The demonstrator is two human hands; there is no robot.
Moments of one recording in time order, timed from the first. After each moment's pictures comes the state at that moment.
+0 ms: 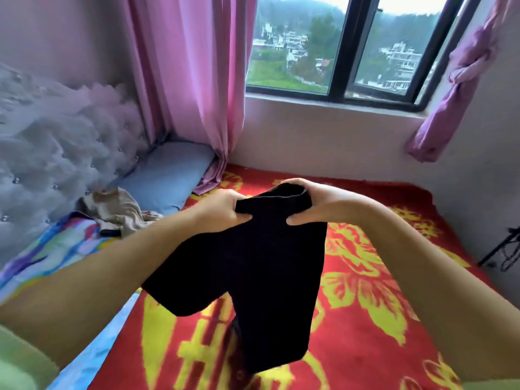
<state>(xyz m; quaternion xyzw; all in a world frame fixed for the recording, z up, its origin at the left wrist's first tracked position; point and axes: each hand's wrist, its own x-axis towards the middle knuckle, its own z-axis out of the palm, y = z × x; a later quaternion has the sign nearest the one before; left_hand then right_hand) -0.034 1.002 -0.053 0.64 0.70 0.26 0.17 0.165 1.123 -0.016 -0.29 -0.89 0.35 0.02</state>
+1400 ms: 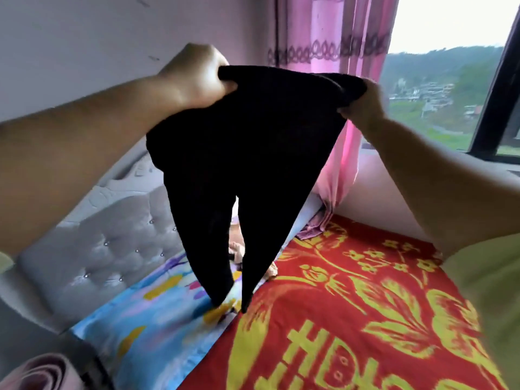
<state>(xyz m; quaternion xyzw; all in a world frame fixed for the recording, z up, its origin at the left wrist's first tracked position) -0.066 0.852 0.228 0.39 0.86 0.19 -0.27 -0.016 1.143 0.172 -0.15 -0.79 0.39 0.44</state>
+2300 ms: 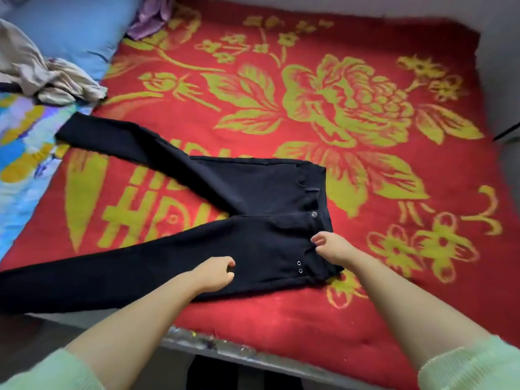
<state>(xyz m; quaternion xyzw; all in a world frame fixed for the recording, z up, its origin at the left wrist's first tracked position) 0.250 1.007 -0.436 0.43 0.76 -0.06 0.47 0.462 1.206 -0.436 -0.51 -0.73 0.41 -0.20</state>
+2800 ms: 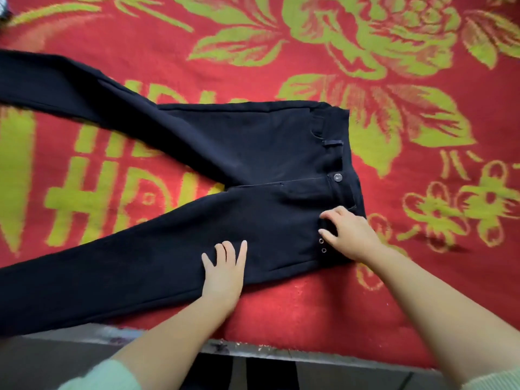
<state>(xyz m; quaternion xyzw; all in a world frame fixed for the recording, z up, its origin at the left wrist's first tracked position) 0.268 0.973 -0.574 0.57 0.73 -0.24 0.28 0.462 1.185 -0.543 -0.42 -0.86 0.20 -0.19</state>
